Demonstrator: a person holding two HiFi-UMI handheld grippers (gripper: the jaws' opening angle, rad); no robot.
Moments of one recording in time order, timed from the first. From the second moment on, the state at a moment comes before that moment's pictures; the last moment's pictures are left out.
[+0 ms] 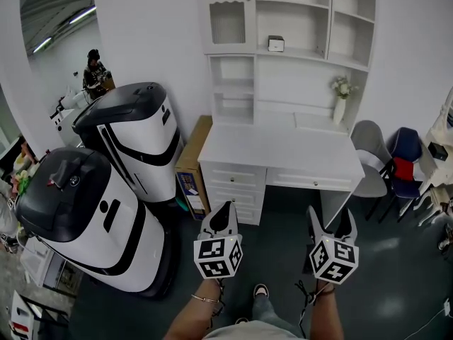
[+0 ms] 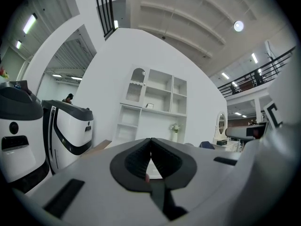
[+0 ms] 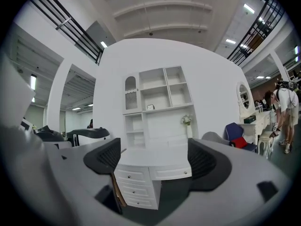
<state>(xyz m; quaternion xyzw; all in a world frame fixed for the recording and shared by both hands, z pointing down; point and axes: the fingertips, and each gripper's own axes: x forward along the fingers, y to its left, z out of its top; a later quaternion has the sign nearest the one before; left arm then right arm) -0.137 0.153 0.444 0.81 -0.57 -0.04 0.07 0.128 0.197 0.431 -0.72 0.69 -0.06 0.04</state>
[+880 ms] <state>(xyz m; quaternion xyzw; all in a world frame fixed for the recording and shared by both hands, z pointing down) -0.084 -0.058 0.421 0.80 -0.60 -0.04 0.05 0.200 -0.013 0.407 -0.72 0.70 -0.03 0.03</state>
